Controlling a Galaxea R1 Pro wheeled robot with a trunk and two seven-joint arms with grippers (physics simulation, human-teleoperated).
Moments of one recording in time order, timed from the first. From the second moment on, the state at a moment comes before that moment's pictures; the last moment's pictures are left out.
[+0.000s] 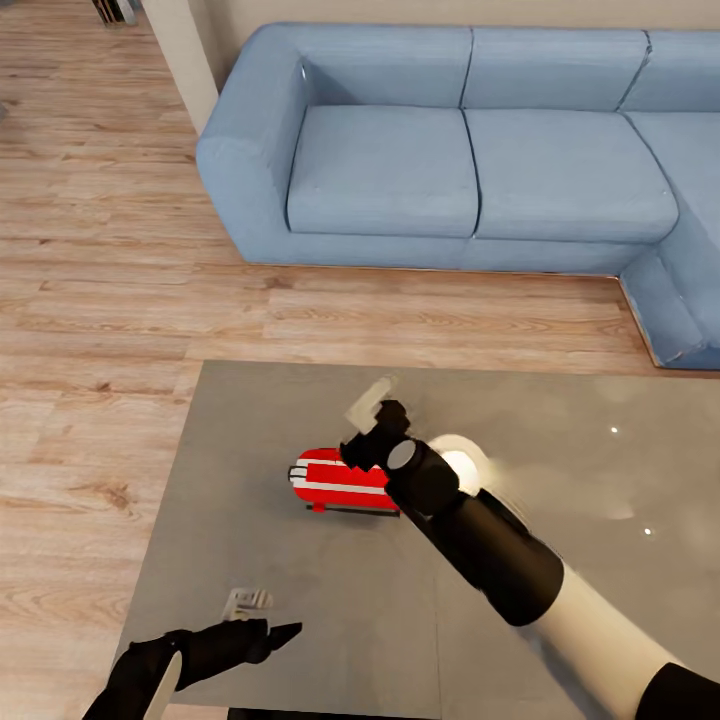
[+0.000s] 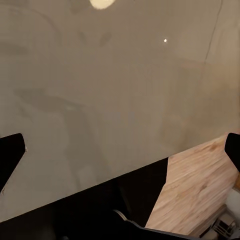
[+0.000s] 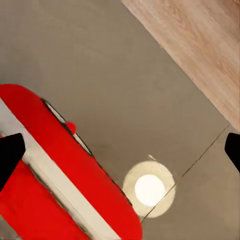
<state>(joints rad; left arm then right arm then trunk) -0.22 0.06 0.05 -1.09 0.09 0.59 -0.68 -0.83 0.00 0.77 -1.56 0.14 1.05 0.03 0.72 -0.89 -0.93</state>
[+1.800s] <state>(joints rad) -0.22 0.06 0.05 -1.08 0.10 0.60 -0.62 -0.89 -0.03 0.94 -1.39 -0.15 1.05 0.04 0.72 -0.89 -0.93</state>
